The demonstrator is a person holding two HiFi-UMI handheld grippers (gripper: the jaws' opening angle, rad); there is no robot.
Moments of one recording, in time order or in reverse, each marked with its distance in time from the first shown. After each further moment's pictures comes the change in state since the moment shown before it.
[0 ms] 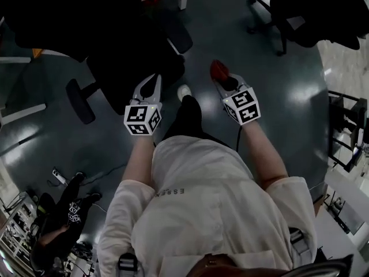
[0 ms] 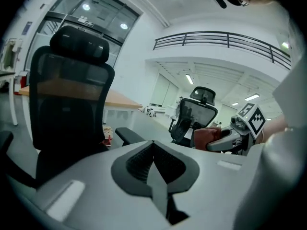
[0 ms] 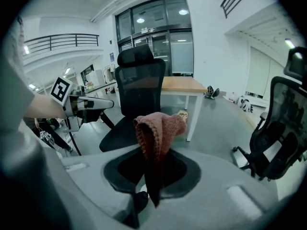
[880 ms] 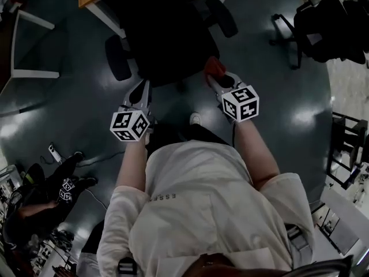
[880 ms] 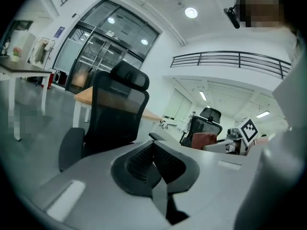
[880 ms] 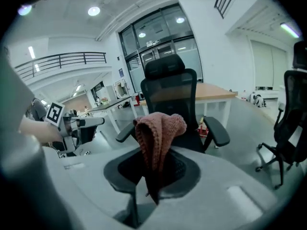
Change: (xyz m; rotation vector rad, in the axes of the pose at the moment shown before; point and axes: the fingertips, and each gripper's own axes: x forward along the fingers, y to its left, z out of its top) left arm -0.265 0.110 -0.010 -0.145 -0.146 0.136; right arm 0.008 0.235 0.063 0.089 -0.144 0.150
